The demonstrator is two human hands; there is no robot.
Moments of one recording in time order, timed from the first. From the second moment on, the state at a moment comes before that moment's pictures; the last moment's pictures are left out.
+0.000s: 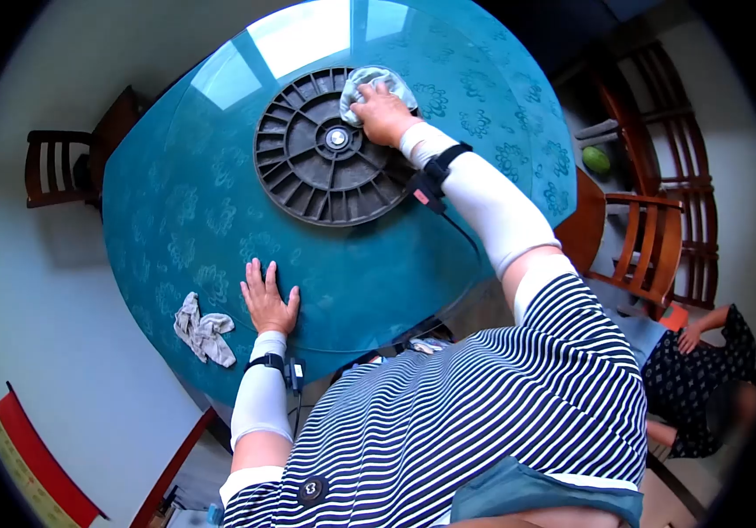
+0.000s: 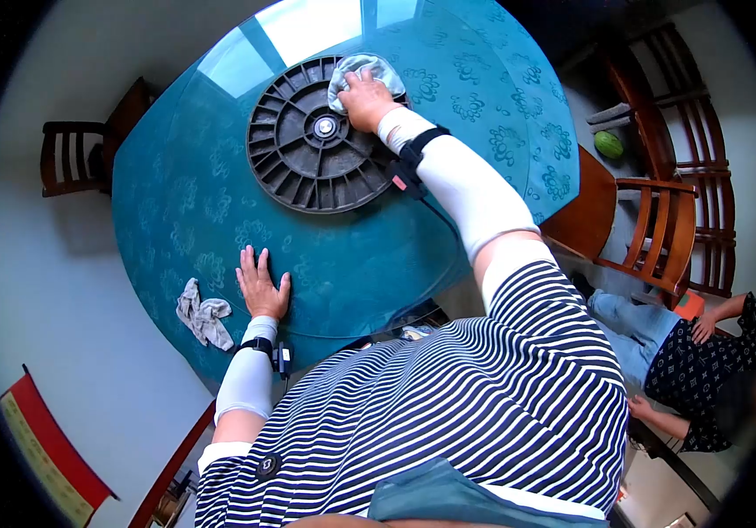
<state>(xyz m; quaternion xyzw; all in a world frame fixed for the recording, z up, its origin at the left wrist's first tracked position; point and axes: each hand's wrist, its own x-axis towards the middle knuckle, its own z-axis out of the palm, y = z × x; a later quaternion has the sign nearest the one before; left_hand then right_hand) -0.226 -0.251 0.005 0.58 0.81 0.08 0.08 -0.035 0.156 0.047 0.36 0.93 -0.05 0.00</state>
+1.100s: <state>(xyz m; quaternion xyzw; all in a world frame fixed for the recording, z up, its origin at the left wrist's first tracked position) -0.226 -0.255 0.002 0.57 0.81 0.10 0.07 0.088 0.055 0.026 0.42 0.85 -0.24 -0.19</state>
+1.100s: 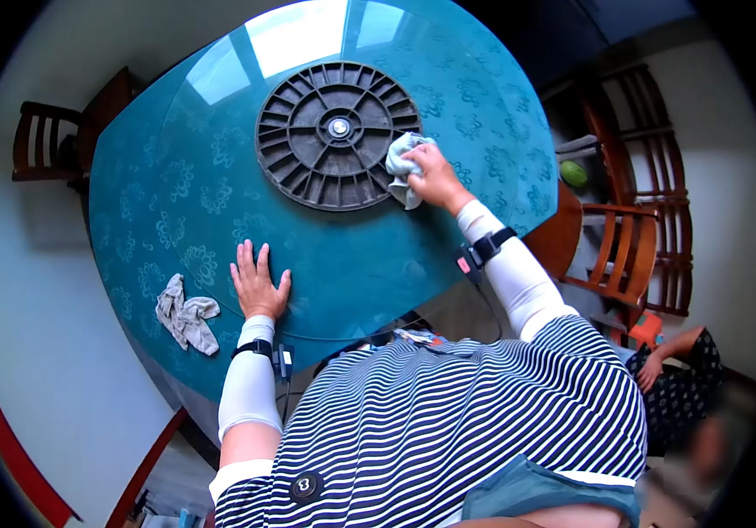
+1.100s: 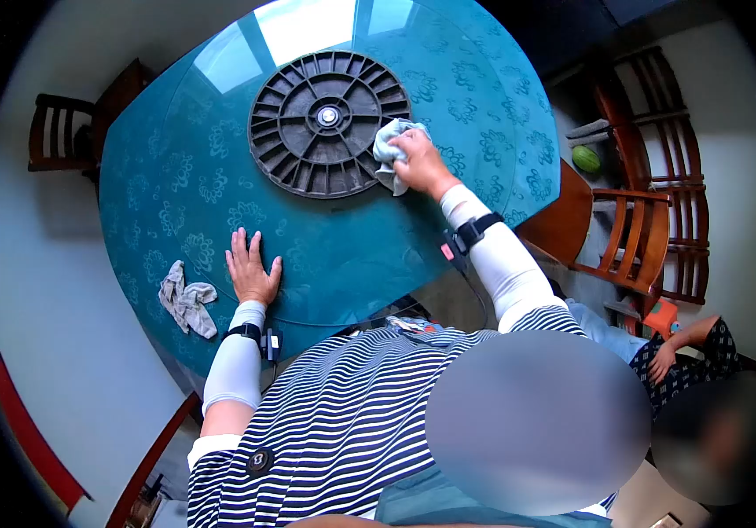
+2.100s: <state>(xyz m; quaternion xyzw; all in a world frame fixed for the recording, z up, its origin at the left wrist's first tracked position) -0.223 -0.250 0.010 0.58 0.81 0.08 0.07 0.149 0.080 -0.013 0.45 0.87 -0.07 -0.19</state>
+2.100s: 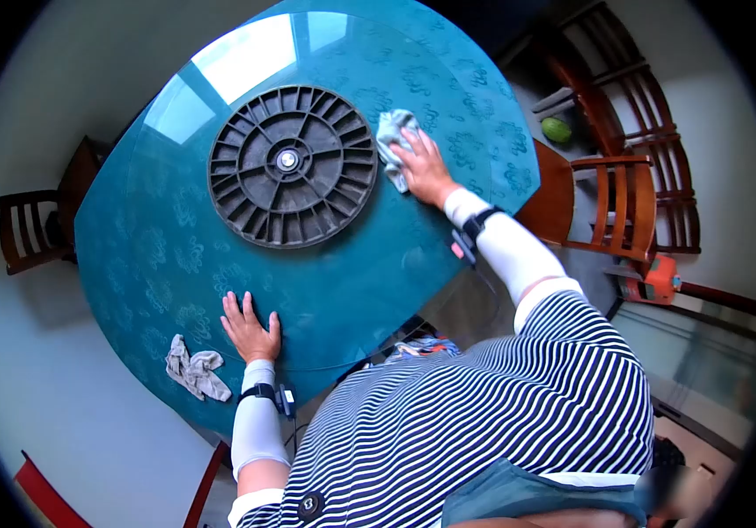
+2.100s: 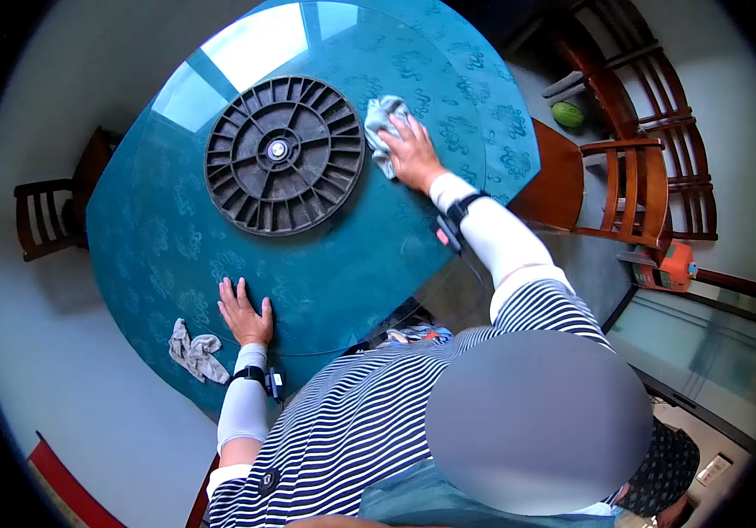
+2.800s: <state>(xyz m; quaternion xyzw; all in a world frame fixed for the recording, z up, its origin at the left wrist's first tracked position) -0.227 -0.249 0.009 0.57 0.81 0.06 0.11 0.015 0.373 -0.011 0.57 0.82 -0.04 0.02</state>
